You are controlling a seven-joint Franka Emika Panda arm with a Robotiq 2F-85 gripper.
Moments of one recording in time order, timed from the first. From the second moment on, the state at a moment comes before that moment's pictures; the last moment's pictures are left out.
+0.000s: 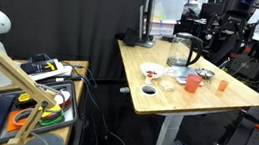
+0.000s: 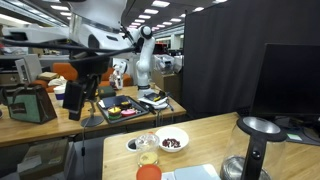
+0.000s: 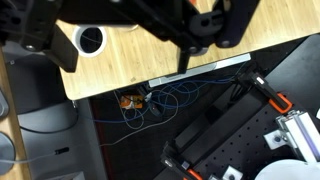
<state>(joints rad) -0.12 -0.45 -0.04 -2.64 0.30 1.98 0.43</state>
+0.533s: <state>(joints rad) -0.23 -0.11 -0.20 -2.60 0.39 2.14 0.50</state>
